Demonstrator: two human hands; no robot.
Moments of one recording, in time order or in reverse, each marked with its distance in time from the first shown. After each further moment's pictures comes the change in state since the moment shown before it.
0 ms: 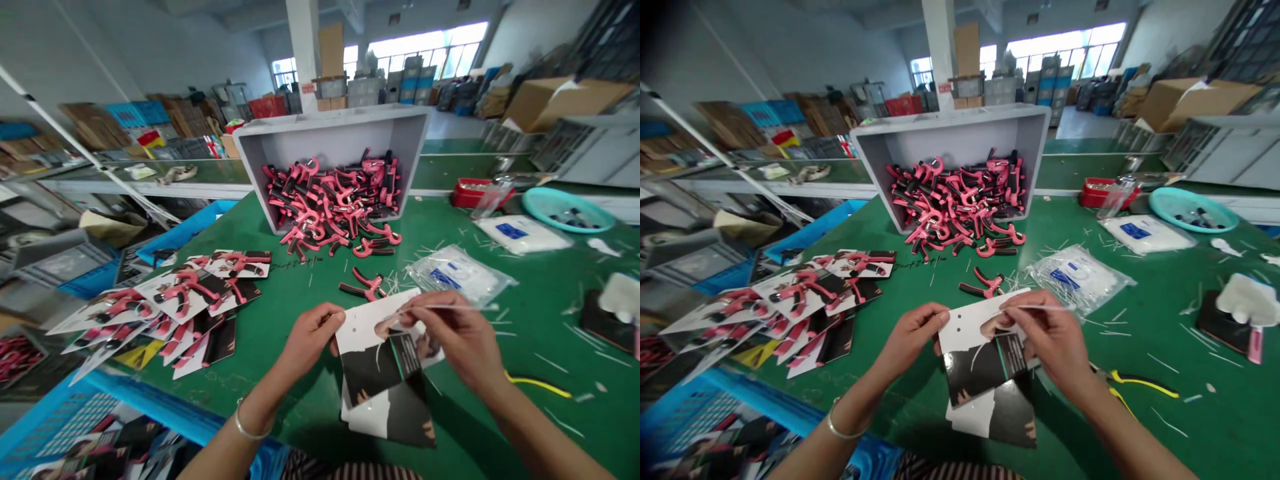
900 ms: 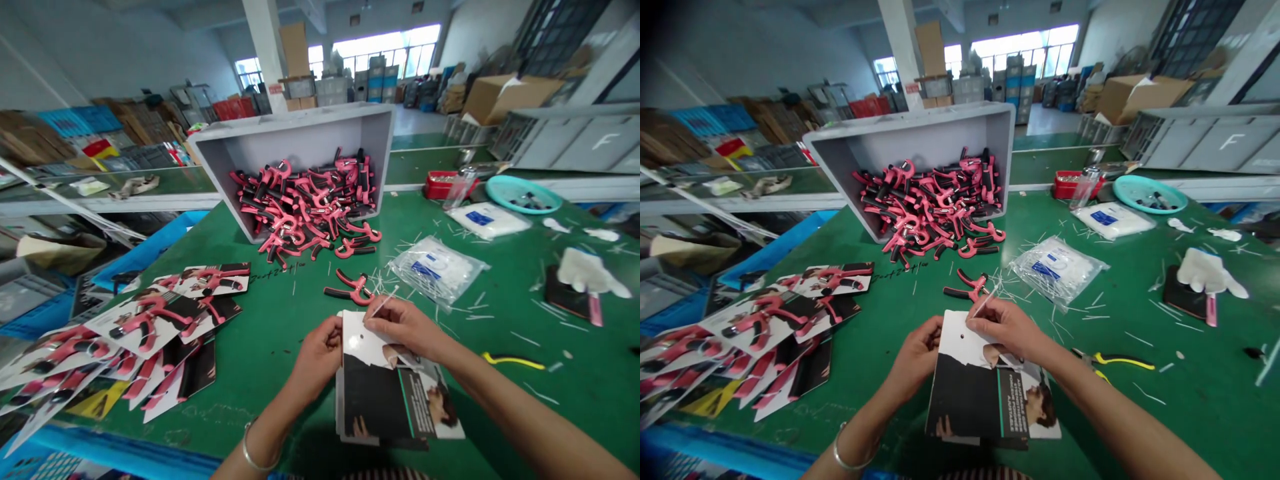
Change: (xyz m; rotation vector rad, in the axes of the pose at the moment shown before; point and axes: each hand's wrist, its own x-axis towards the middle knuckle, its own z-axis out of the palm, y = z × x) left_hand 0.012 -0.018 0.035 -0.139 -0.105 0.002; right_hand 0.017 0.020 0.022 0.306 -0.462 0.418
